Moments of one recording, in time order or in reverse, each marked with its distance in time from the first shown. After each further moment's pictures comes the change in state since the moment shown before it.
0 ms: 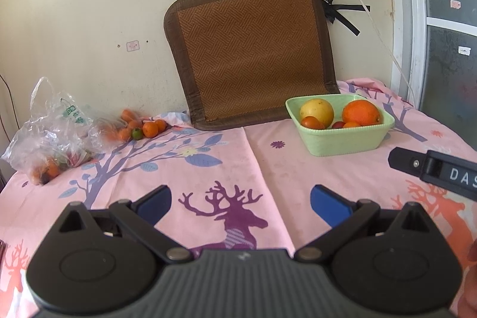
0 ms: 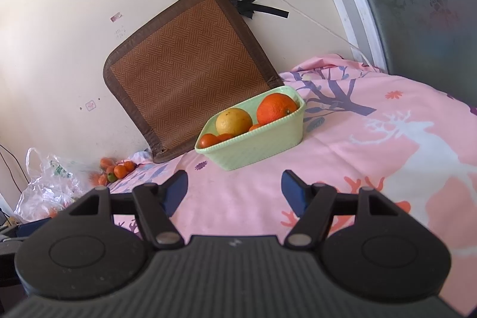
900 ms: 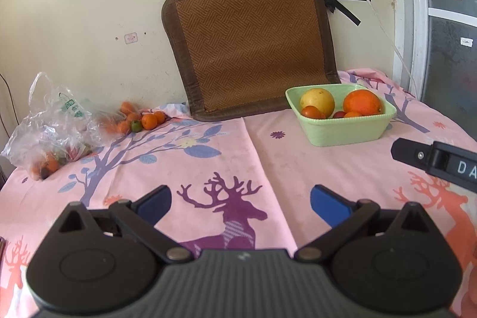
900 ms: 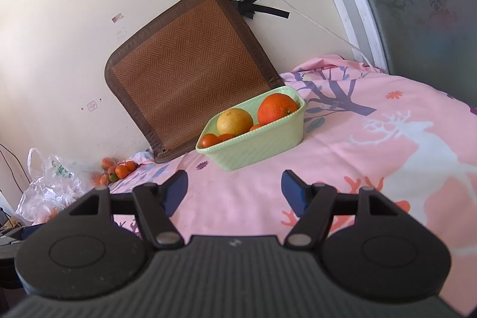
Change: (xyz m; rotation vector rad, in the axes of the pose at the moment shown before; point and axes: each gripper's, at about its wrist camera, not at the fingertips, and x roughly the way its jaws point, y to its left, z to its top) left arm 0.006 -0.002 -0.002 0.009 0.043 0.000; right arm -0.002 0.002 0.000 0.002 0.000 -0.001
